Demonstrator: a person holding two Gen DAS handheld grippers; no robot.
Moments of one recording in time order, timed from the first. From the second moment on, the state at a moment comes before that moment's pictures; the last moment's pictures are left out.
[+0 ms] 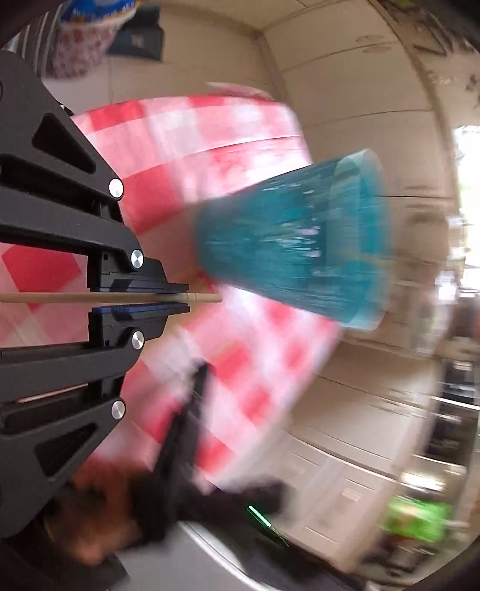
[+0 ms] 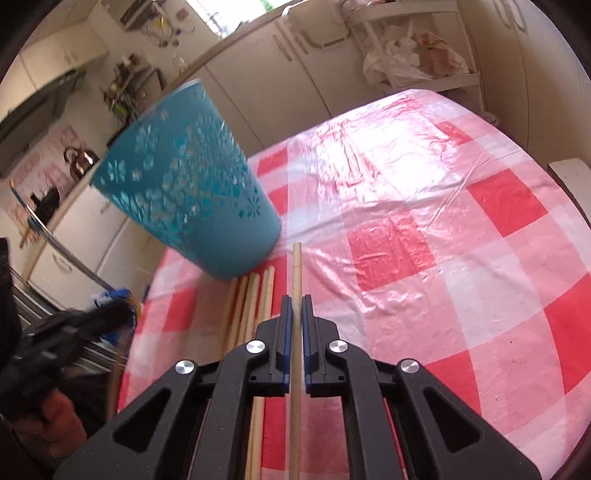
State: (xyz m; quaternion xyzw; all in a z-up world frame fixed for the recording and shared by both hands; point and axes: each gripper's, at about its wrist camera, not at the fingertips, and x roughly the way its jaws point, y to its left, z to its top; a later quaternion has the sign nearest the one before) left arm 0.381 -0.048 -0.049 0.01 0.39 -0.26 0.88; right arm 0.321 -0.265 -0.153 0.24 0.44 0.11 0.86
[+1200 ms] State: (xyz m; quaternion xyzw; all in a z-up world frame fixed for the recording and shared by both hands) left arm 0.525 -0.044 0.019 -0.12 0.15 -0.11 0.98; right arm 0.320 -0.278 -0.144 0.28 0.39 0.08 0.87
